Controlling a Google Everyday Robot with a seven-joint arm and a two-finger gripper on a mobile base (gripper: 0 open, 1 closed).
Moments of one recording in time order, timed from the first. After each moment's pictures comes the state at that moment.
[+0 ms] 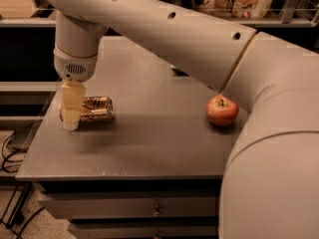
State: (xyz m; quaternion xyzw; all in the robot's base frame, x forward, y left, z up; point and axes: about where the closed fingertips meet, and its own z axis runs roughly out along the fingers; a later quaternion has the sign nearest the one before) arm 0.529 0.221 0.876 -0.78 0.59 0.12 0.15
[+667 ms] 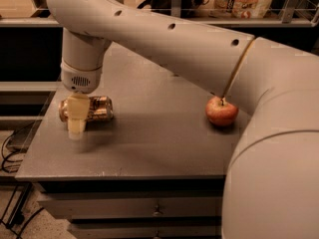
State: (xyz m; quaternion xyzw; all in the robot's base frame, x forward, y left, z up) arm 0.520 0.213 0.845 -0.77 0.61 0.13 0.12
